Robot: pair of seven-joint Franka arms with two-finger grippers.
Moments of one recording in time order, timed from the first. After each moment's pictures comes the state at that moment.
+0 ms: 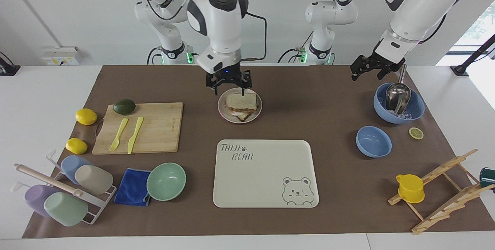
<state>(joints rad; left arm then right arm) -0.10 -0.07 -0.03 -1.73 -0.05 1.58 -0.12 0.05 0.10 0.42 -1.68 -0.02 1.80 0.58</state>
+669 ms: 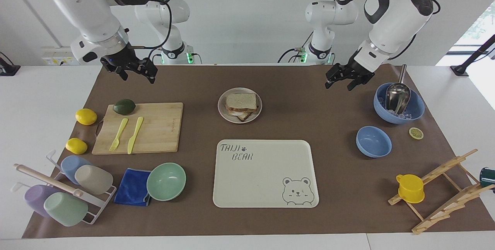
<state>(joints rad) -0.19 -0.10 -0.05 -2.01 -0.40 1.92 -0.12 0.04 0.01 -0.06 -1.62 0.06 1.50 0.22</state>
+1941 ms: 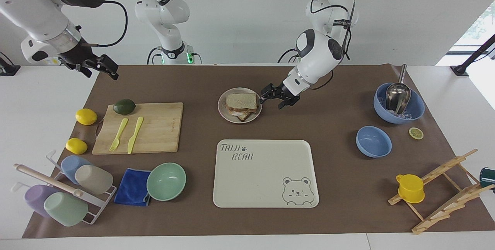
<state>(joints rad) -0.54 0.05 -0.06 -2.25 -0.78 2.45 0.02 0.00 0.03 -0.13 -1.59 0.05 1.43 0.01</state>
